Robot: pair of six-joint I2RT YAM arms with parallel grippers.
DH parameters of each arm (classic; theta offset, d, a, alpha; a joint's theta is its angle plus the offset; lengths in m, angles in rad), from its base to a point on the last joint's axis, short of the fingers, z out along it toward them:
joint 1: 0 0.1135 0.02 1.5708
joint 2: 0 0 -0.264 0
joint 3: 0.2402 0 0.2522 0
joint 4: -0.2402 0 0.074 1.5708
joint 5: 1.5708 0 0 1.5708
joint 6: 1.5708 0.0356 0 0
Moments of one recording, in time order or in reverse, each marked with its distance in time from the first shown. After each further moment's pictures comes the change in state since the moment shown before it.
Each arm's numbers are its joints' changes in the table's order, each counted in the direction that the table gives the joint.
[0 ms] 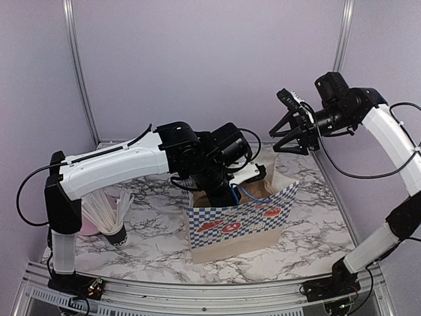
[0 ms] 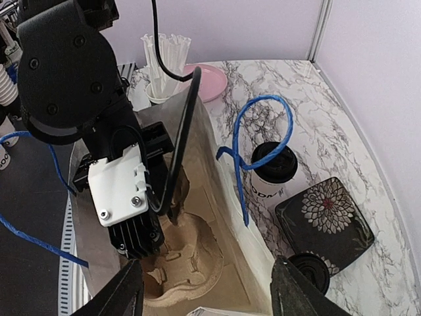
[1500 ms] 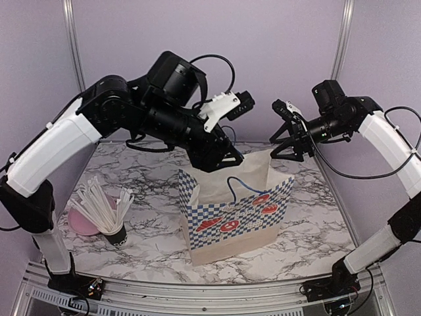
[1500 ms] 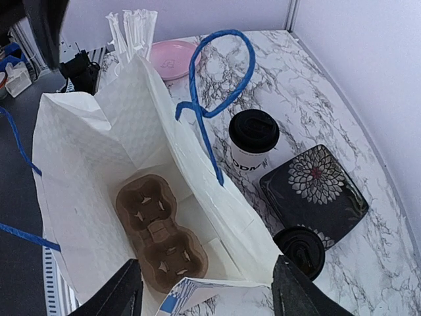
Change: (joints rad) left arm 0.011 0.172 0.138 0.014 0.084 -0.035; right arm 0.000 0.034 -0.137 0.119 0.118 0.061
